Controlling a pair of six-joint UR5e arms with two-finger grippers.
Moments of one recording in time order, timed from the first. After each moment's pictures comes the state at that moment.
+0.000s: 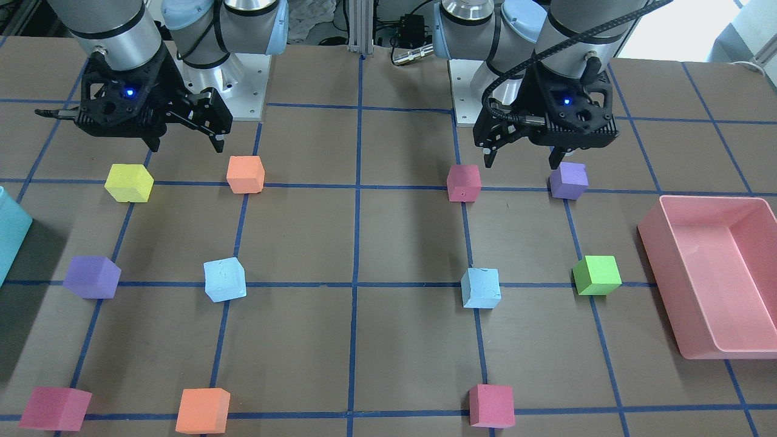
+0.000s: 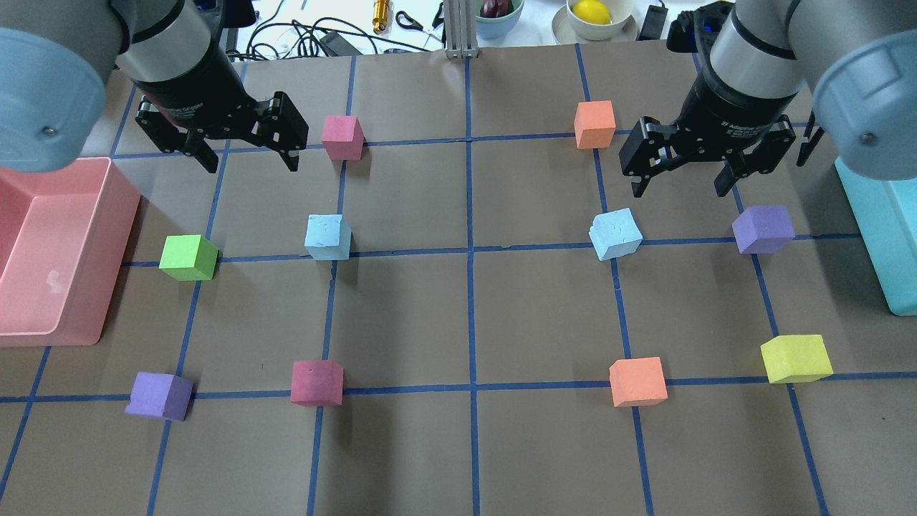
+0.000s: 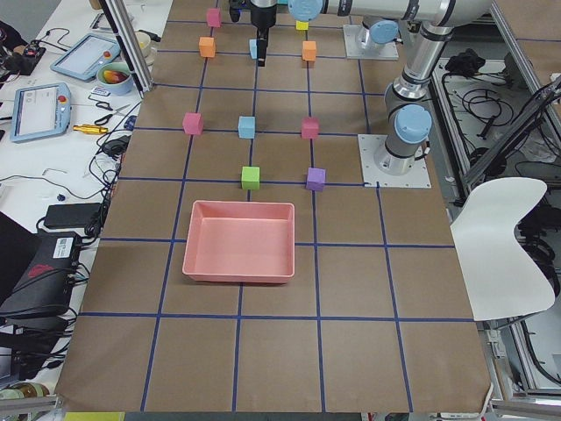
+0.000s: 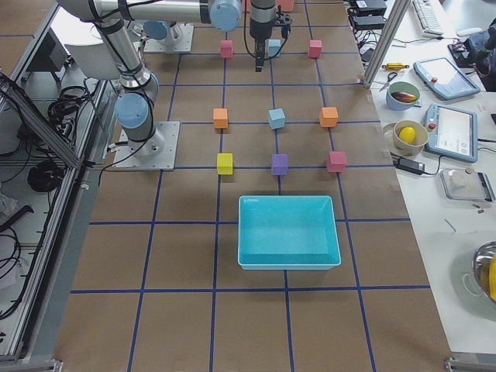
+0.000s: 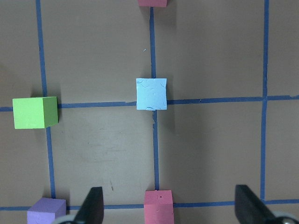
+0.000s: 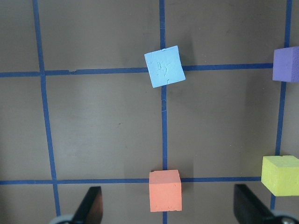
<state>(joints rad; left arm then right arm) -1.60 -1.58 -1.55 -1.53 1.59 -0.01 1.56 -1.62 1.65 -1.57 -1.54 0.01</state>
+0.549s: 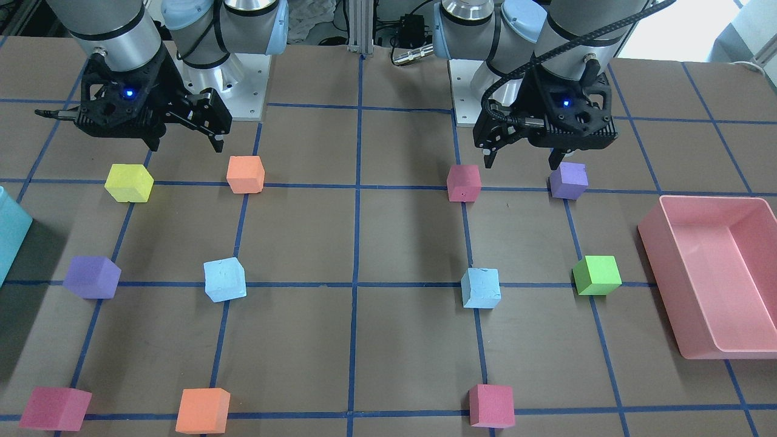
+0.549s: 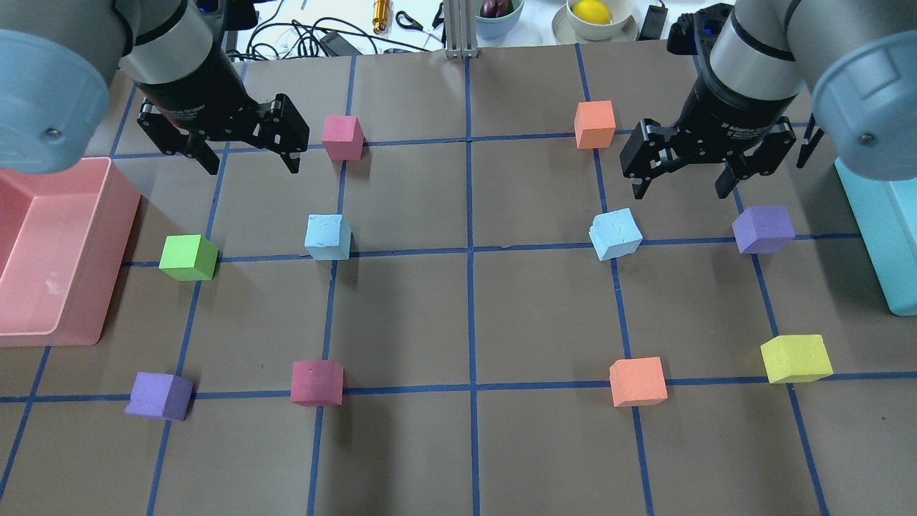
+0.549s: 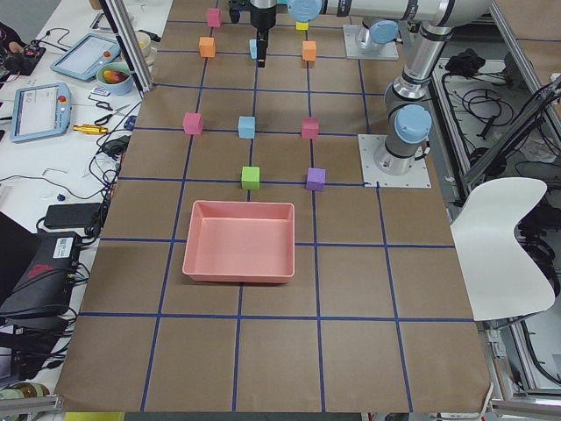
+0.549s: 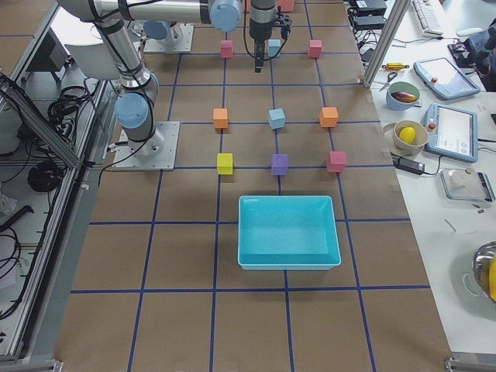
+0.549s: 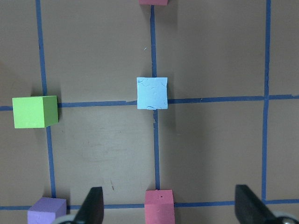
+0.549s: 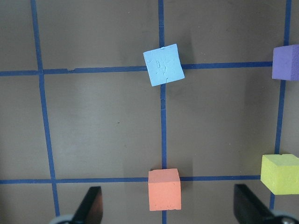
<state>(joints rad) -1.61 -1.58 -1.55 -1.53 1.59 -0.01 1.56 -1.62 1.65 -1.57 -1.55 0.00</state>
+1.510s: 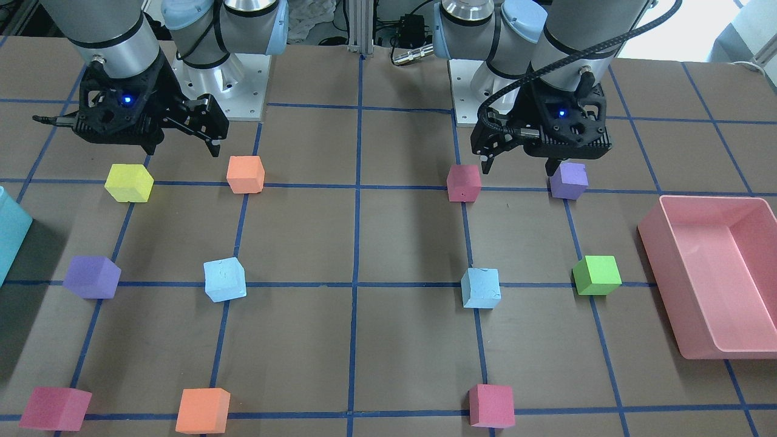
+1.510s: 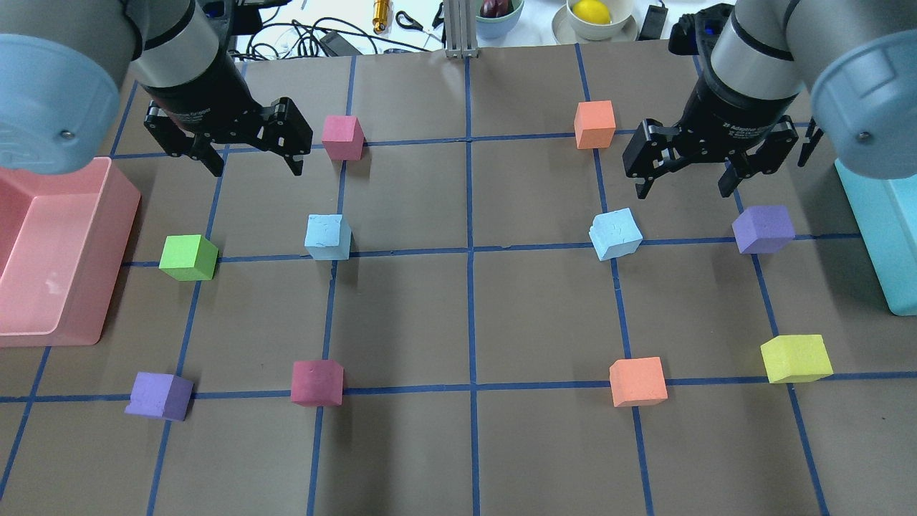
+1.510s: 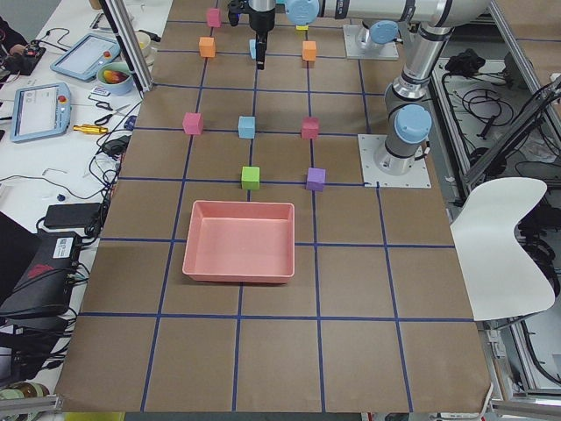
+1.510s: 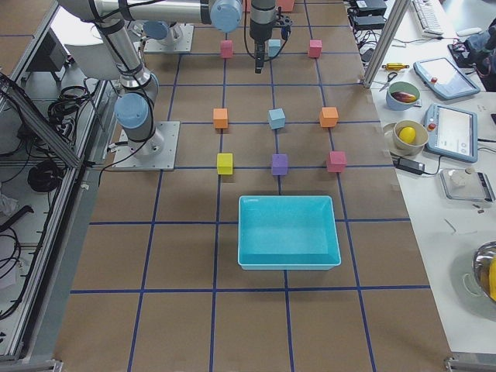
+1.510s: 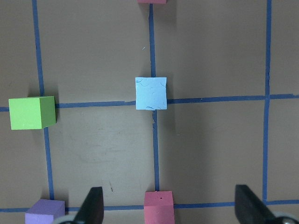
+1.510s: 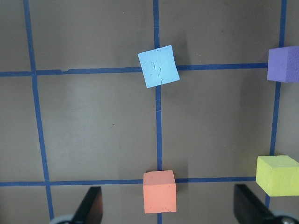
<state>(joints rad) -1.61 -1.60 -1.56 -1.52 1.59 -0.01 1.55 -1.61 1.66 -1.58 -1.56 0.00</state>
